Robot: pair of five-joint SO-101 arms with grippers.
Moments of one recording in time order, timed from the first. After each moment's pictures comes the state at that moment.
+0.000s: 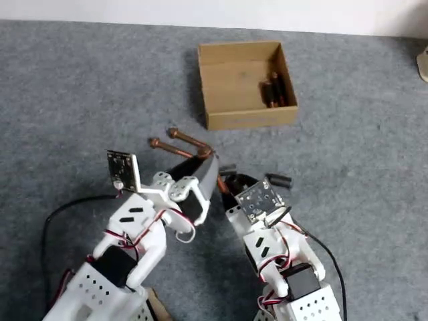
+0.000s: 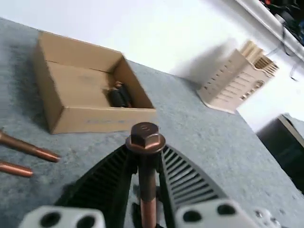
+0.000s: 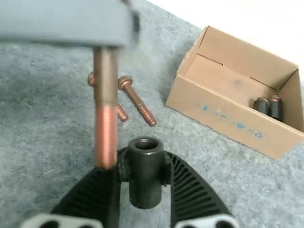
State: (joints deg) left arm 29.8 -82.2 81.5 17.5 38.9; right arm -26.9 -104.4 94.5 37.6 17.0
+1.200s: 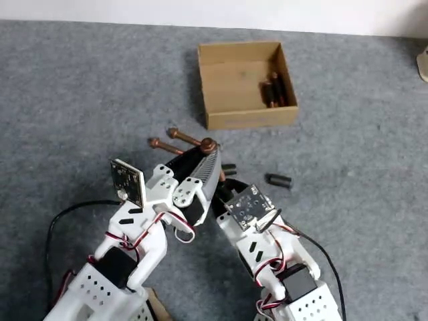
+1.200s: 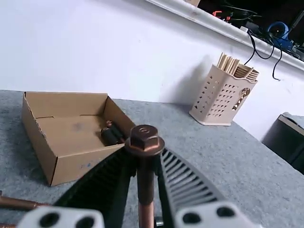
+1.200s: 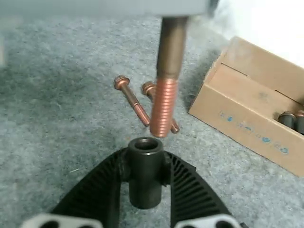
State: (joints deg) left arm 29.8 -83.1 83.6 8.4 25.3; right arm -32.3 -104.4 95.7 36.9 17.3
